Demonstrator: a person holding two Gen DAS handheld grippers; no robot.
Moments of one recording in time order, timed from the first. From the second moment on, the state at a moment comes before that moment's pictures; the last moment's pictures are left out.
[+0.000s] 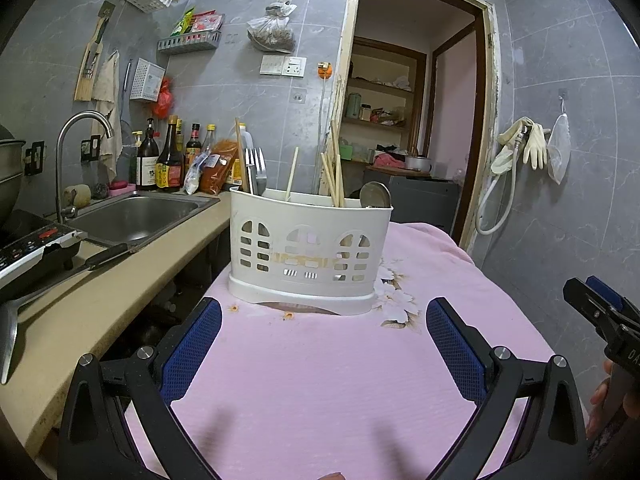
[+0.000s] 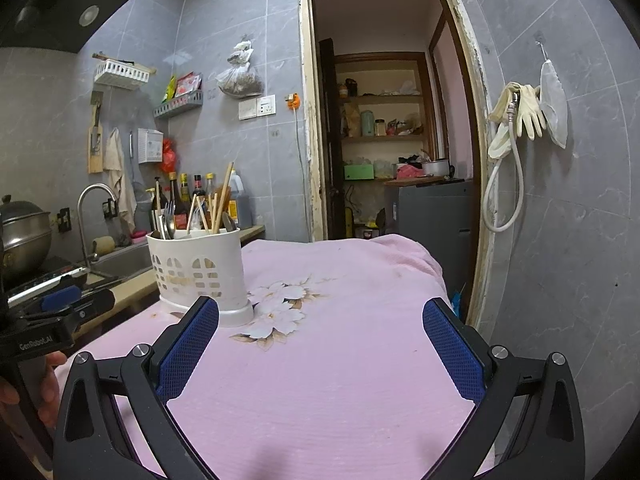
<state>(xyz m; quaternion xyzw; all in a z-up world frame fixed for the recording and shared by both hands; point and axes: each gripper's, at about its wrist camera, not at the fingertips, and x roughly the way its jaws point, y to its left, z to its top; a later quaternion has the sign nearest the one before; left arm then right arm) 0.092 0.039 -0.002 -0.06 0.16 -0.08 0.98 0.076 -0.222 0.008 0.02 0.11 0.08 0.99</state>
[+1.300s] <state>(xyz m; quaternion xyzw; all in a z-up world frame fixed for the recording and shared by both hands) 0.094 0.041 -0.006 -0.06 0.17 -0.08 0.98 0.078 -0.222 0.003 0.02 0.12 0.09 0.99</state>
